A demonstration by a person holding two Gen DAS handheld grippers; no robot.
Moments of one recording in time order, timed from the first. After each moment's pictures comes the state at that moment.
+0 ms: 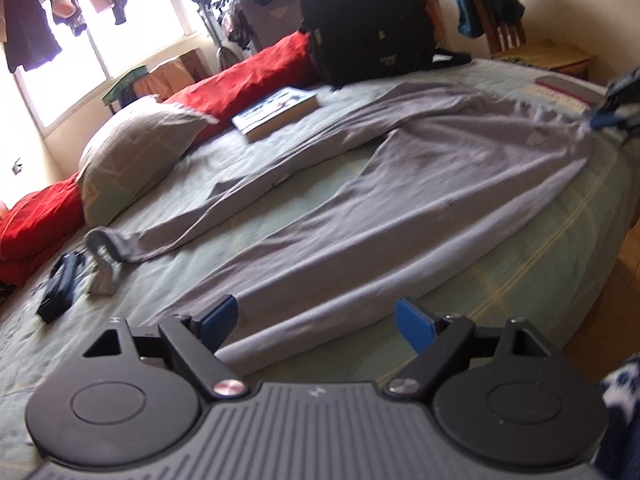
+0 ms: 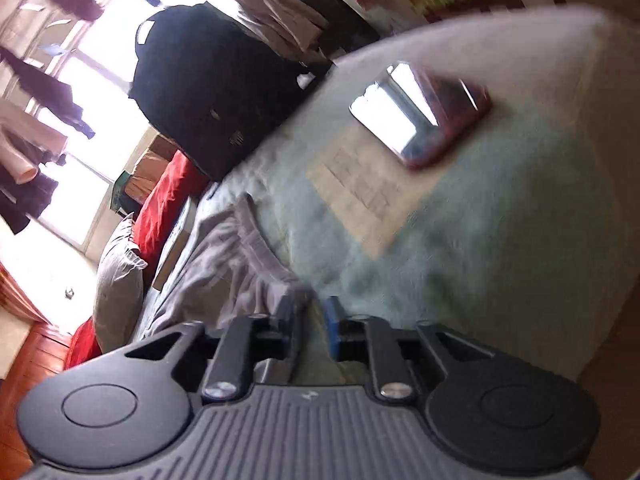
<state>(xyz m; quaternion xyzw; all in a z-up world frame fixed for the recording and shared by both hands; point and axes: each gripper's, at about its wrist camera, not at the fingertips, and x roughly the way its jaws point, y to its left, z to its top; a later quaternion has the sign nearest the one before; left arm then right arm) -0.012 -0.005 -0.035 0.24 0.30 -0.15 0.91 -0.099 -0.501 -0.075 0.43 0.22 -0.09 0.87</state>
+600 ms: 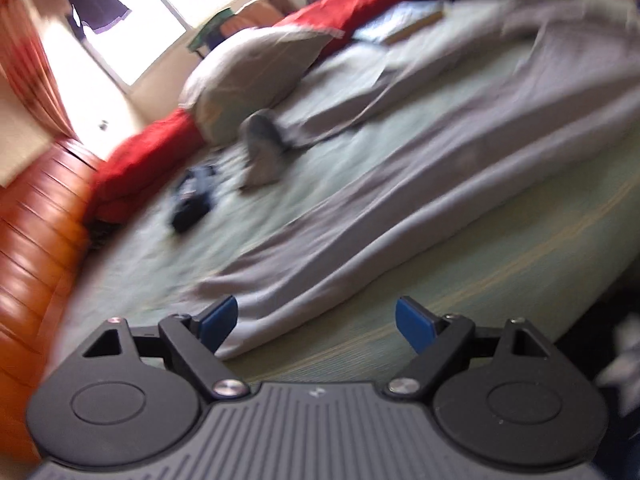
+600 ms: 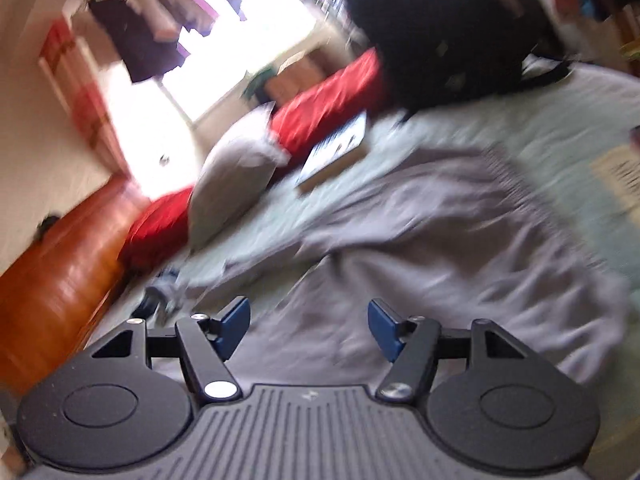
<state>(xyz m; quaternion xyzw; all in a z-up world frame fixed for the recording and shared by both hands) -0.009 0.129 -0.051 0.35 0.34 0.02 0.87 -0.021 -0.350 -0.017 0.28 0.28 0.13 0.91</state>
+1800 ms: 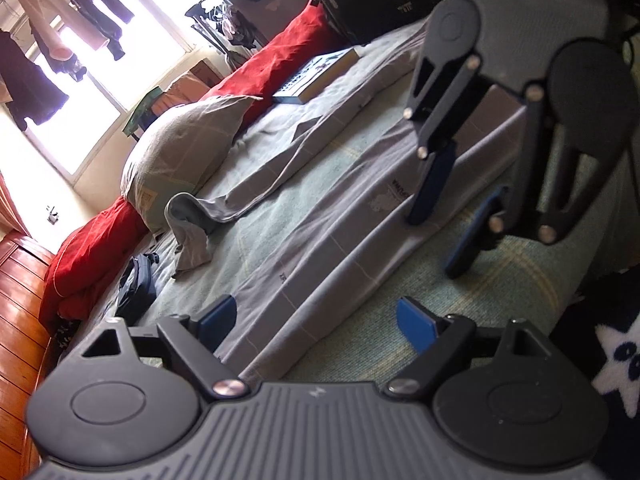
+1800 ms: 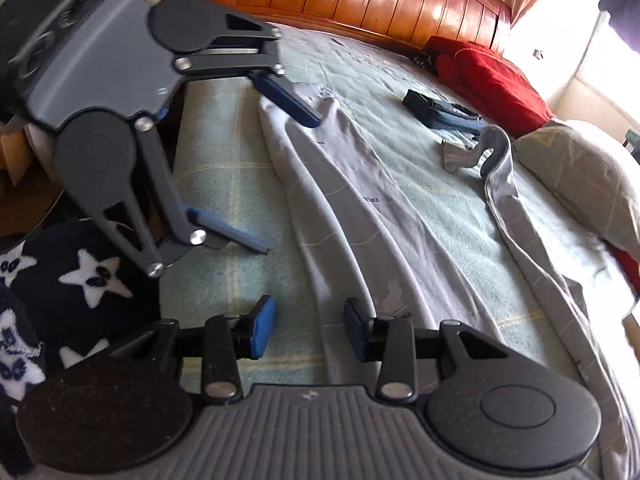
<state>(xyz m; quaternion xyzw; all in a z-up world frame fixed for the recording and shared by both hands) -0.005 0.099 -0.064 0.36 0.26 -0.13 0.89 0.029 -0.033 -0.039 -0.31 0.27 0.49 0.77</state>
